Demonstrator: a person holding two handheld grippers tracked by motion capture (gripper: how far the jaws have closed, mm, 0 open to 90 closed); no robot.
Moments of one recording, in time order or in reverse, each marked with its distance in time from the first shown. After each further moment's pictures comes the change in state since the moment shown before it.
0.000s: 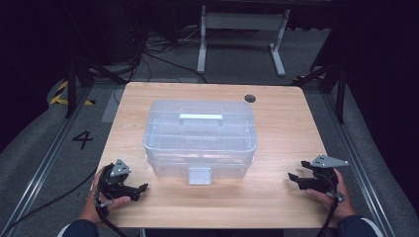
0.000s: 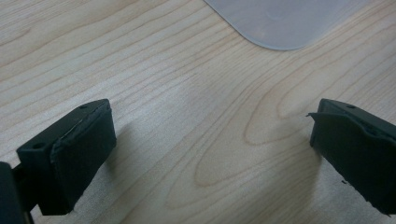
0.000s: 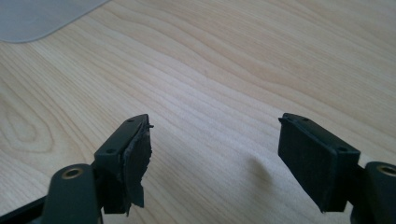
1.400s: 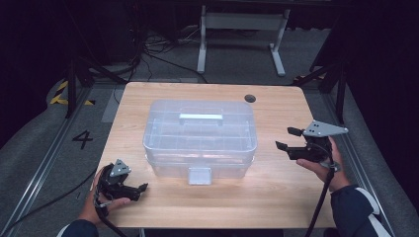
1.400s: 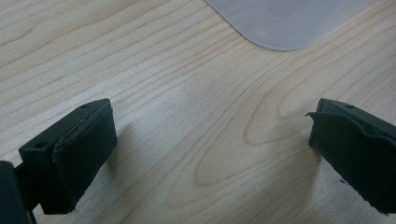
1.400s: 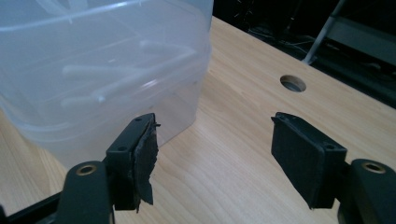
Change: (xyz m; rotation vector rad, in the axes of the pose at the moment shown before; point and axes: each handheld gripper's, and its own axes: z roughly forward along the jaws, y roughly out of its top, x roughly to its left) left arm 0.000 0.000 0.000 -0.005 0.005 -0.005; right arm 0.021 0.125 -0.023 -0.195 0.069 -0.156
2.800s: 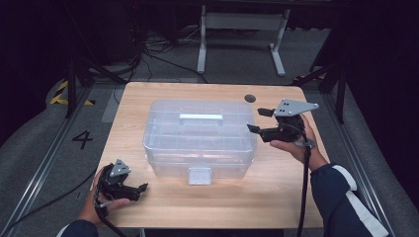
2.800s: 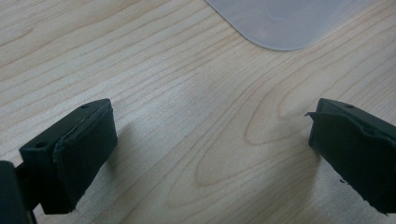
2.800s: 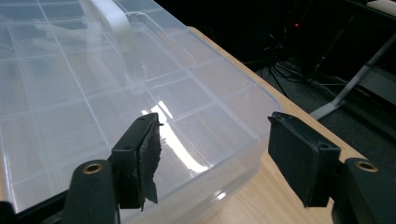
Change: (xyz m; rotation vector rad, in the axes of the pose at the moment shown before) left arm 0.000 0.000 0.000 -0.001 0.001 0.003; right arm 0.031 0.084 0.042 -0.064 0.114 -0.123
